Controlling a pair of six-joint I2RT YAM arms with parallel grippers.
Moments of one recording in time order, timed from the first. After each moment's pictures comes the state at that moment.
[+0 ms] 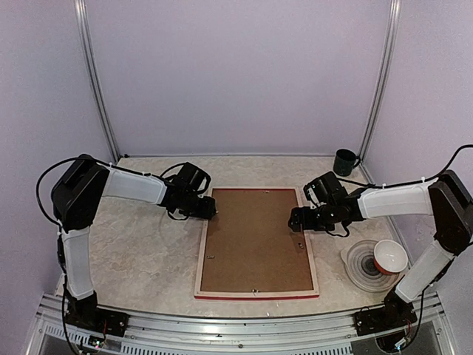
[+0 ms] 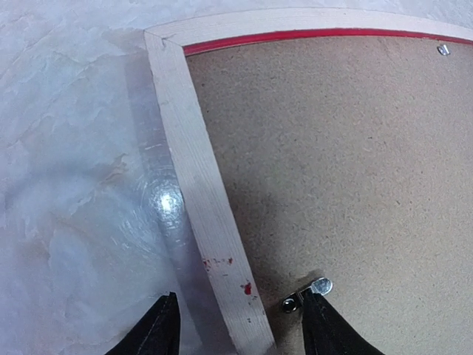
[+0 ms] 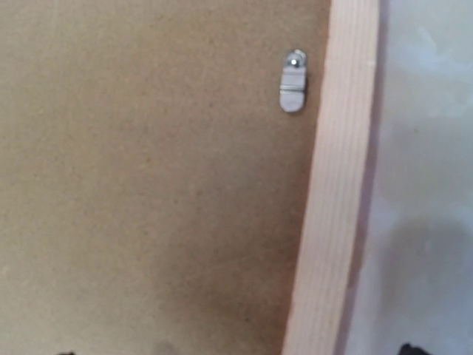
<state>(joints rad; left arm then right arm) -0.63 2.03 1.26 -0.15 -0.05 -0.33 0.58 1.59 0.85 -0.19 0.03 0.47</state>
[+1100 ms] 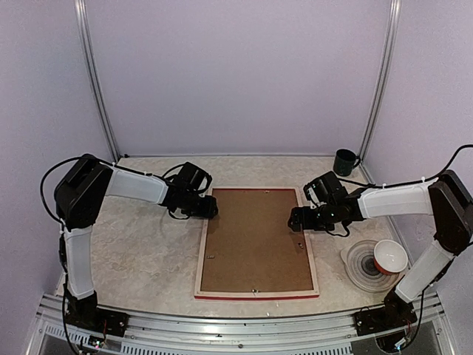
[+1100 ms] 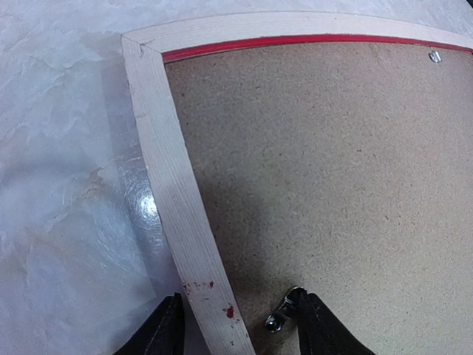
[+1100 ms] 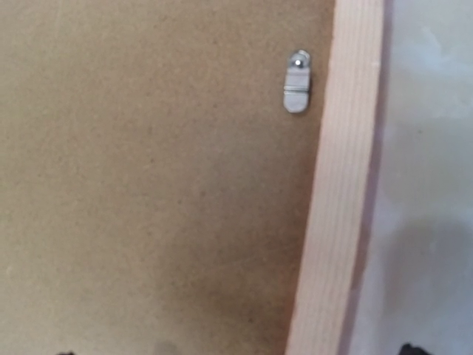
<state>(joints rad) -0.62 2.05 1.28 -0.12 0.00 -0.36 0.58 1.59 0.85 -0.19 0.01 0.47</state>
